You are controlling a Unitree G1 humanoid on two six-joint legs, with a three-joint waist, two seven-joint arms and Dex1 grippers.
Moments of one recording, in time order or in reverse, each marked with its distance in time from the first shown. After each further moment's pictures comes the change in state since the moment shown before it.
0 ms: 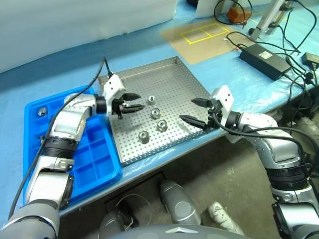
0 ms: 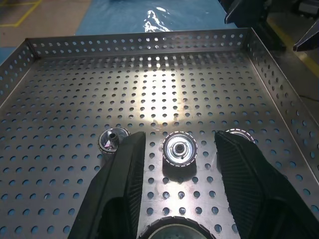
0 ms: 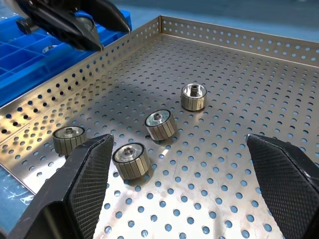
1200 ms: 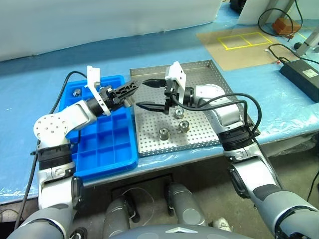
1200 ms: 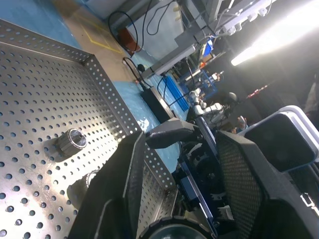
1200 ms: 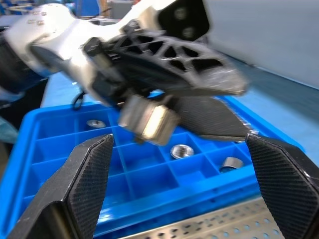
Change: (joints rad) left arm -0.006 -0.190 0.381 -0.035 -0.983 0.772 0.717; right arm -0.444 0.300 0.198 0.405 -0.098 -0.236 0.298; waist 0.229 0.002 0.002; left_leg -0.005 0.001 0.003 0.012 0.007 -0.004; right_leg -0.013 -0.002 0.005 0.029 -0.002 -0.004
